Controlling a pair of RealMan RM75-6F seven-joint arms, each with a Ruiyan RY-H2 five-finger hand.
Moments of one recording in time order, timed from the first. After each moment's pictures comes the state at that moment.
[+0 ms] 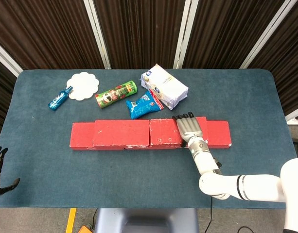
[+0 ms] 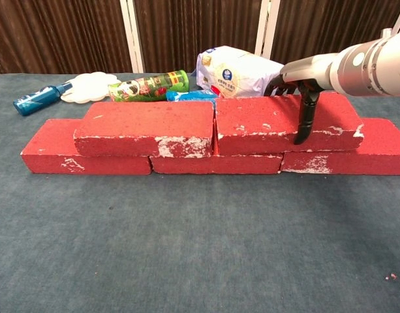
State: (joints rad) left arm -0.05 -1.08 -0.07 -1.70 1.31 1.46 0.16; right arm 1.15 -1.34 0.16 -1.77 -0.15 1.03 -0.76
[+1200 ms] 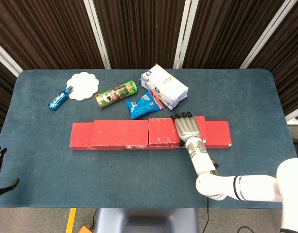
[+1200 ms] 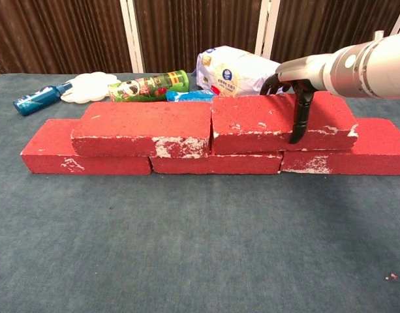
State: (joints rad) left arm -0.04 -1.08 -0.07 -1.70 1.32 1.46 0.15; right arm 1.15 -1.37 0.18 -1.76 -0.15 1.06 -0.78
